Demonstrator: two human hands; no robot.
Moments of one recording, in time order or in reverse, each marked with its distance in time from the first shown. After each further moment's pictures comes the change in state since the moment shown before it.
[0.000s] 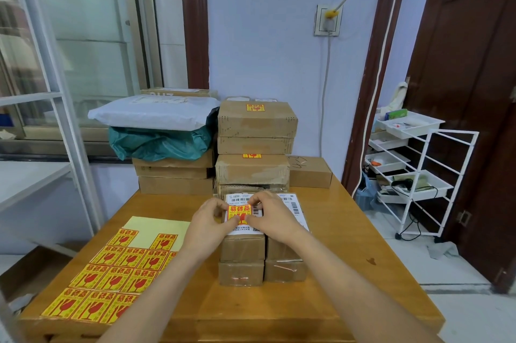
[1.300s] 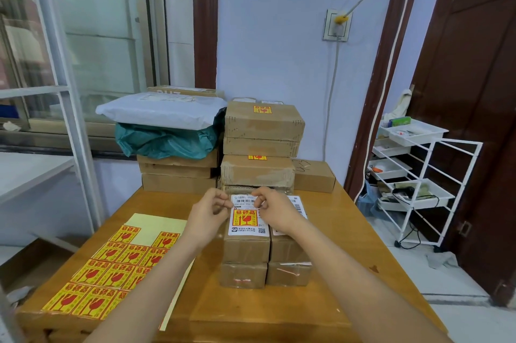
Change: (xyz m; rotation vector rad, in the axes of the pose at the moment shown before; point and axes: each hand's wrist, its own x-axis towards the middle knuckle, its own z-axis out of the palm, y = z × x) left_hand 0.017 0.000 -0.012 -0.127 -0.033 -0.034; right_hand 0.023 -0.003 -0.006 -0.009 -0.110 0.121
